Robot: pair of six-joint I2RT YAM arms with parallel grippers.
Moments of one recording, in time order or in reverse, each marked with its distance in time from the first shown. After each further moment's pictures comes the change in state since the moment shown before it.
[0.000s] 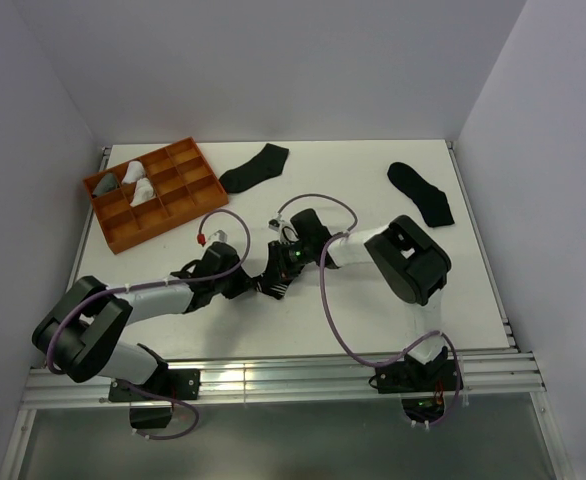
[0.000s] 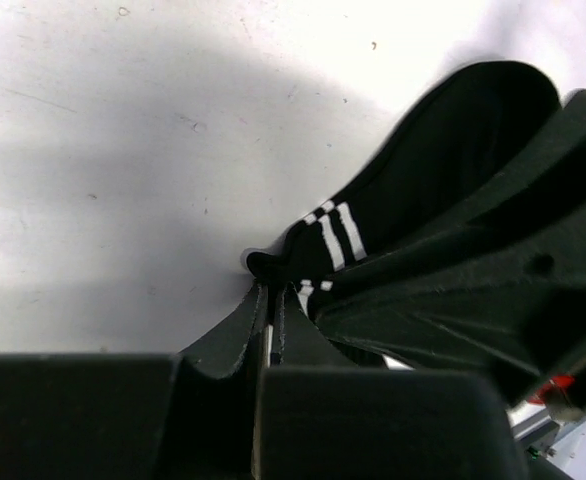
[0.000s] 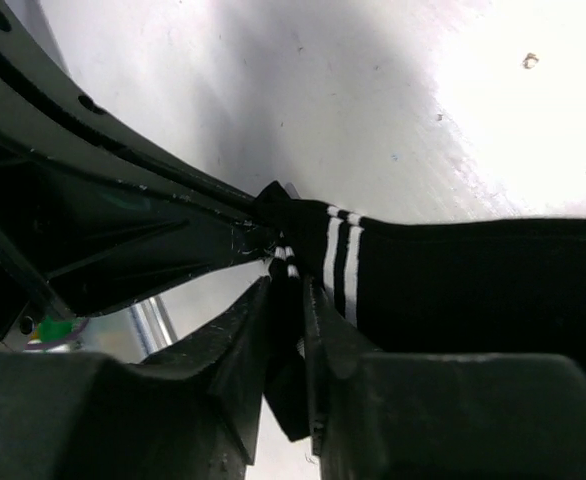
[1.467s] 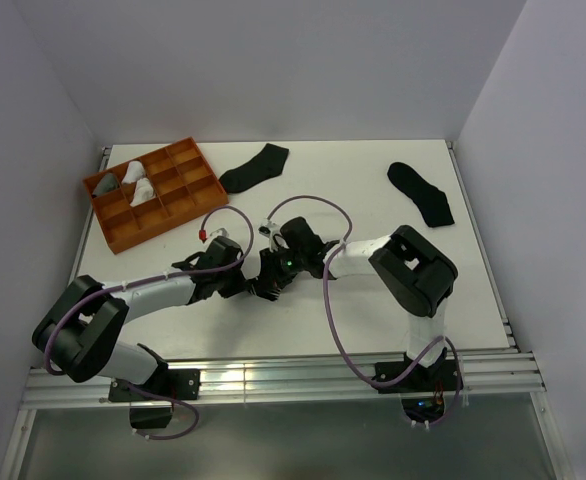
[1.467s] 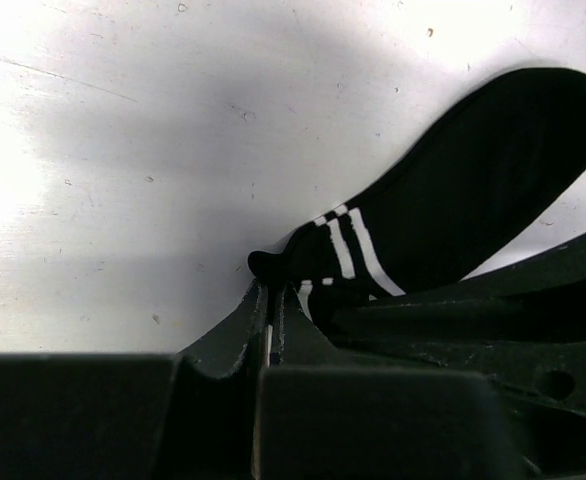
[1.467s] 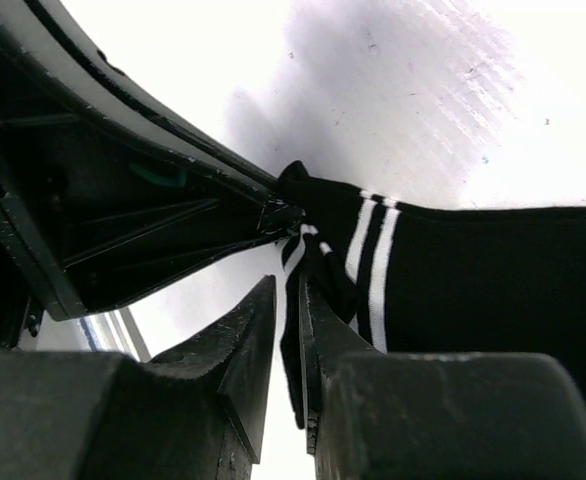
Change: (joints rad) left arm -0.002 -0.001 0.109 -0.253 -0.044 0.065; right arm 0.111 -0.098 -0.045 0.005 0.196 -0.068
